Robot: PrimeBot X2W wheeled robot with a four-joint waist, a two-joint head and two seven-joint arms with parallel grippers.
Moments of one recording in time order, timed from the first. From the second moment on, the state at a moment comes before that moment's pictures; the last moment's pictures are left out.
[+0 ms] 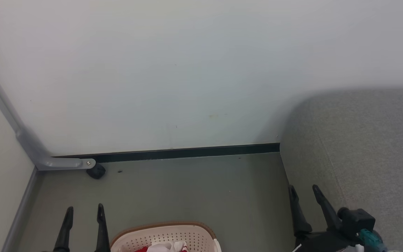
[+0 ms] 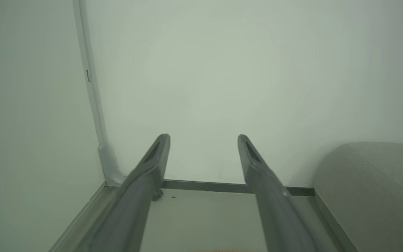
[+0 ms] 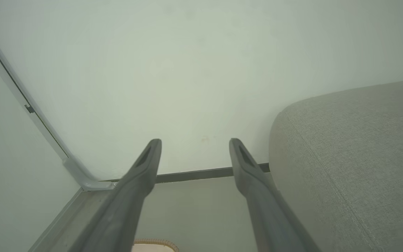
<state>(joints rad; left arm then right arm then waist) 0.05 0.04 -0.02 0.07 -0.22 0.04 -0.23 -0.20 -0.08 0.28 0.35 0.37 -0.02 -0.23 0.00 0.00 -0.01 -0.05</state>
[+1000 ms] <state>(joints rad) 0.07 0.04 -0.07 0.19 -0.14 0.07 -0.25 -0.20 -0.07 0.27 0.47 0.31 -0.02 -0.25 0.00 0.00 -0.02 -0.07</state>
